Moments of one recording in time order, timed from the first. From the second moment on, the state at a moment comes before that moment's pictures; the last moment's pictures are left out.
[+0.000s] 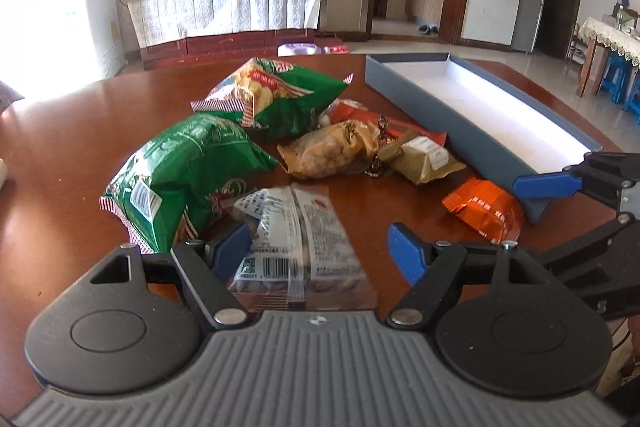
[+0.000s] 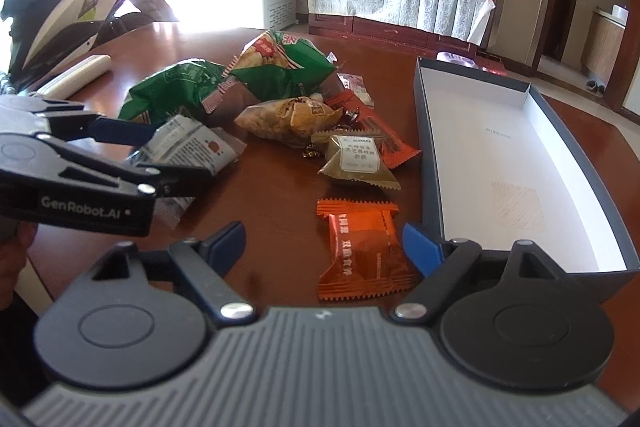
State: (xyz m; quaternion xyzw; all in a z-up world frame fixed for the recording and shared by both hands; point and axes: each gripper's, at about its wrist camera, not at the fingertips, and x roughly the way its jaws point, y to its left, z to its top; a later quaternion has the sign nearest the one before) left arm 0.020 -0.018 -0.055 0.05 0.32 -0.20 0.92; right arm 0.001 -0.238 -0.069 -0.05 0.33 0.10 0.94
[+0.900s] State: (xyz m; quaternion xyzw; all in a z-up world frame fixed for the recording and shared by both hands) left arm 0.035 -0.013 -0.065 0.04 0.35 -0.18 0.92; right arm 0.014 -0.230 -0.076 -0.06 0.34 0.09 0.93
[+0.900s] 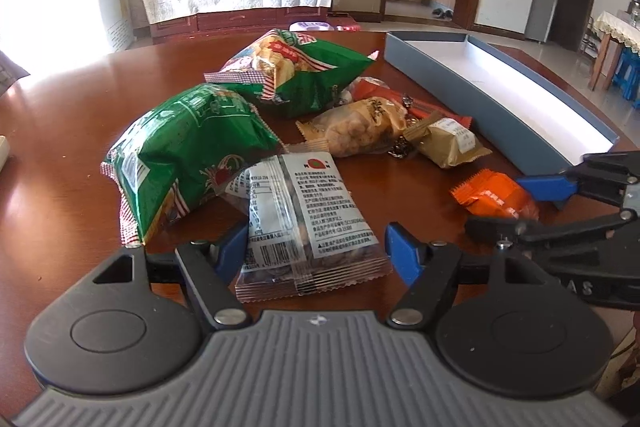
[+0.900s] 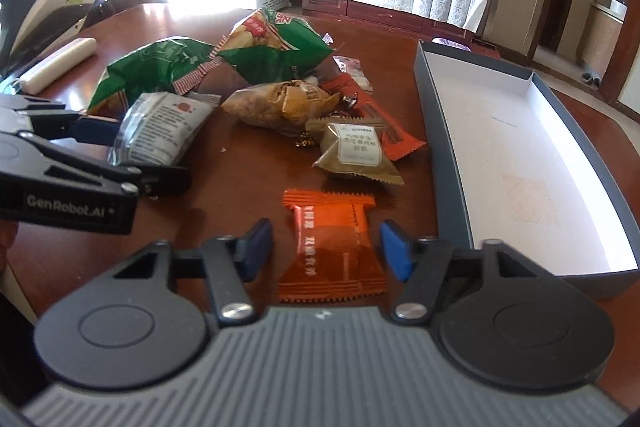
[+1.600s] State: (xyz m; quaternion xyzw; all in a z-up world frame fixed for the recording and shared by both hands) left arm 0.026 -0.023 -0.056 0.07 0.32 -0.18 0.93; right arm -0.009 -0.232 -0.055 -0.03 0.31 0.11 0.94
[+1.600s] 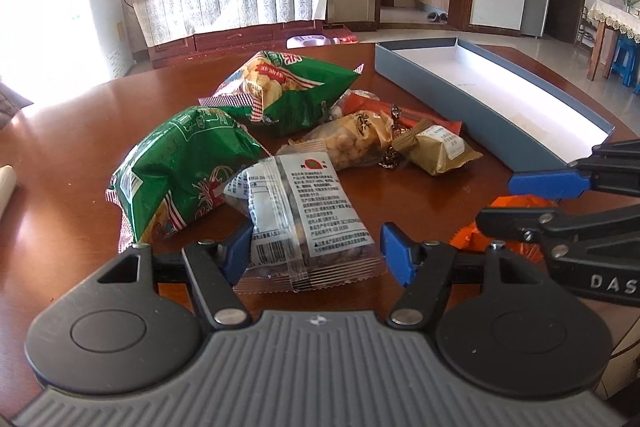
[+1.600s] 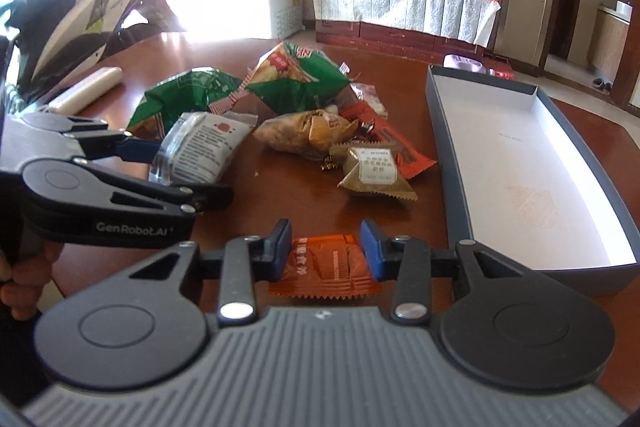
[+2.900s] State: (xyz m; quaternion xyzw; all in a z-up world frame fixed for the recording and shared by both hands) left arm 0.029 -0.058 -0.024 0.06 0.29 -0.19 0.94; right arm -0.036 -0.261 -0.051 -0.04 0.32 0.06 0.95
